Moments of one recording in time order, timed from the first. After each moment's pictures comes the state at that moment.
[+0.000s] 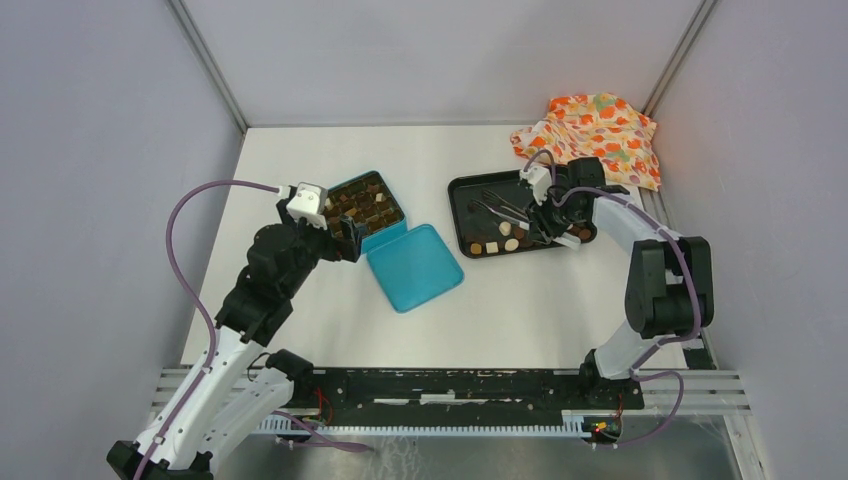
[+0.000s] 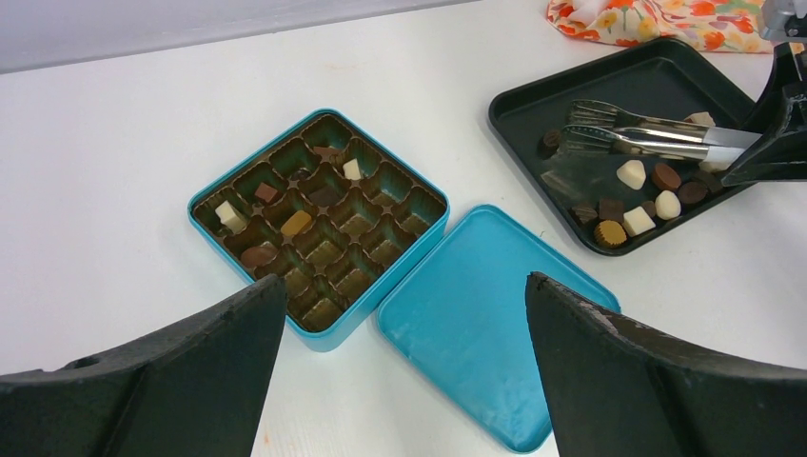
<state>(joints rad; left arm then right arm) -0.44 0.66 0.74 -0.27 -0.10 -0.08 0.06 1.65 1.08 -0.52 -0.51 -0.65</state>
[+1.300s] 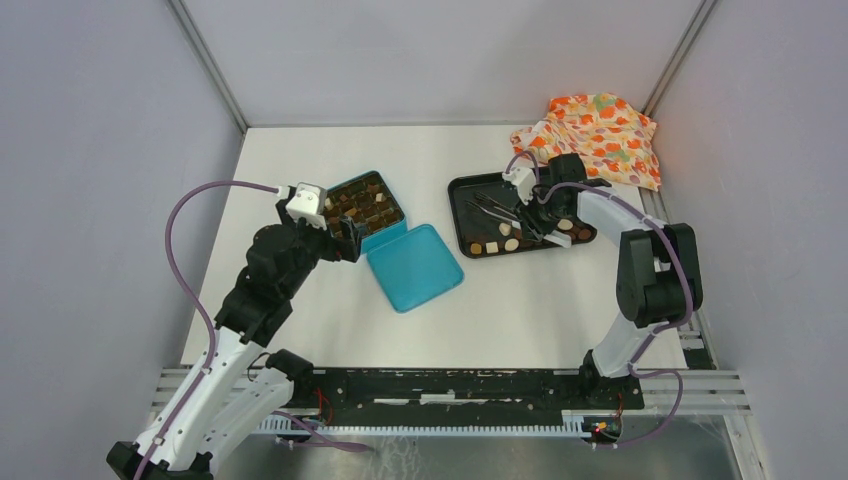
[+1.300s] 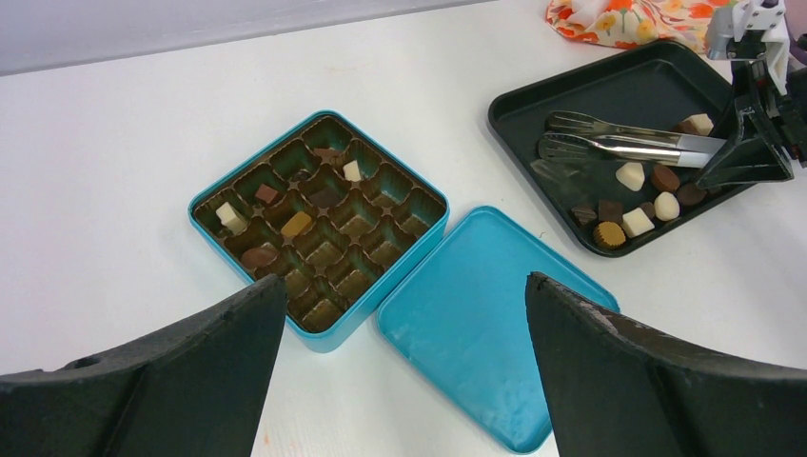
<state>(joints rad) -0.44 0.66 0.74 -0.27 -0.10 -0.08 0.15 1.74 1.16 -0.53 -0.40 -0.66</state>
